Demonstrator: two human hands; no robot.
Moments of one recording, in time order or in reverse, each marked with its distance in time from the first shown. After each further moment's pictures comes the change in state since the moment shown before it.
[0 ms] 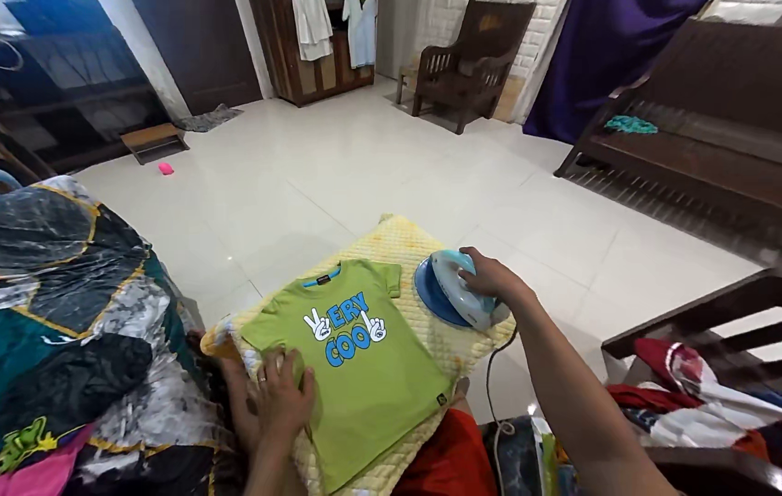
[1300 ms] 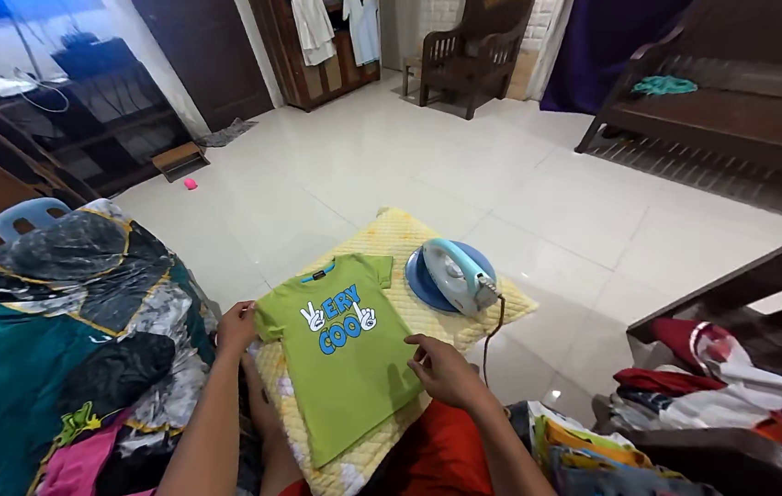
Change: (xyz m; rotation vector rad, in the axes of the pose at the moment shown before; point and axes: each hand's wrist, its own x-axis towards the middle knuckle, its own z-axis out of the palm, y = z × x) left_hand 0.132 -0.047 -0.056 -0.326 -0.113 -0.323; right_hand -0.156 -0.016 0.137 0.326 -0.091 -0.404
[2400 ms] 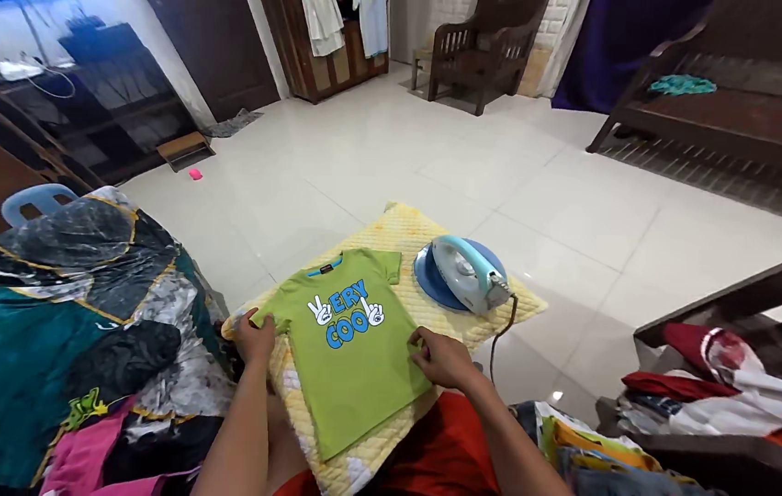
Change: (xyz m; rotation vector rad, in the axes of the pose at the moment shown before) left_hand -0.027 -0.031 0.050 -0.108 0.271 -0.145; right_hand 0.034 0.012 0.011 -0.178 -0.155 0.190
